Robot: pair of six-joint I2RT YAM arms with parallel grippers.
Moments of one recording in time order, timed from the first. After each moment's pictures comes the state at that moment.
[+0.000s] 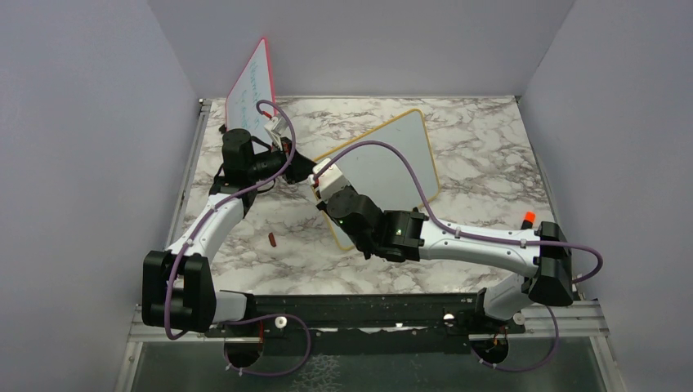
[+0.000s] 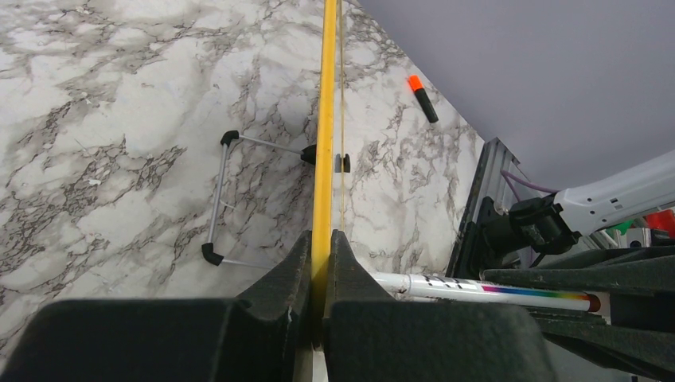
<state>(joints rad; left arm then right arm) -0.13 1.31 0.85 0.24 1.00 -0.39 1.28 1.53 1.30 -0.18 0.76 -0.03</state>
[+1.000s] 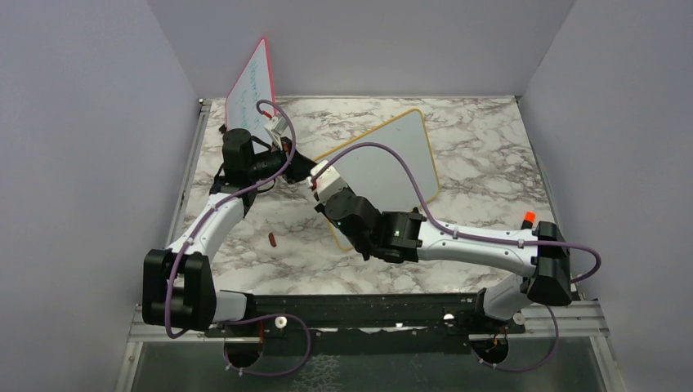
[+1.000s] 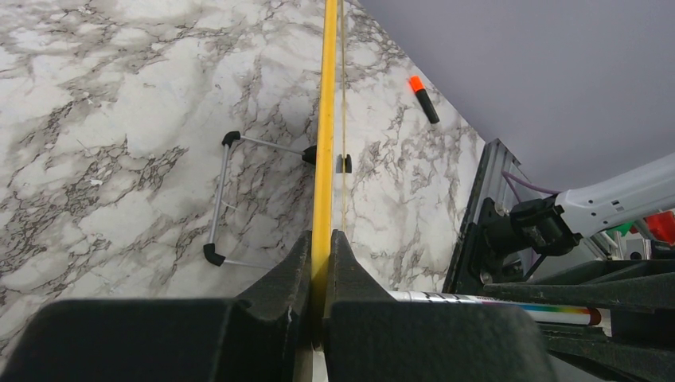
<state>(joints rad) -0.13 1.32 0.85 0.25 1.00 -0.39 1.28 1.54 1.30 -0.17 0.74 -0.03</state>
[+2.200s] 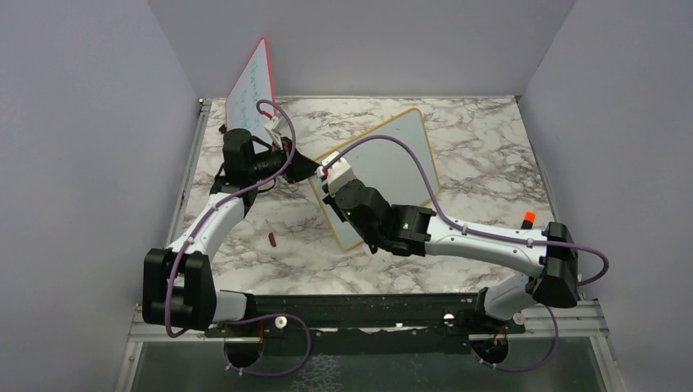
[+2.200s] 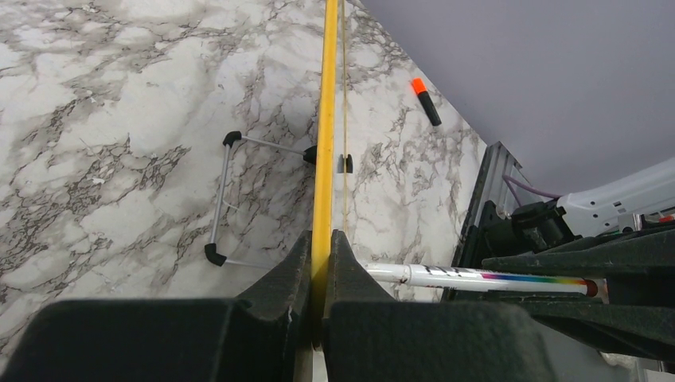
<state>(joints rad) -0.14 1.32 0.85 0.25 0.98 -0.39 1.23 1.50 1.28 -0.18 0.68 0.01</state>
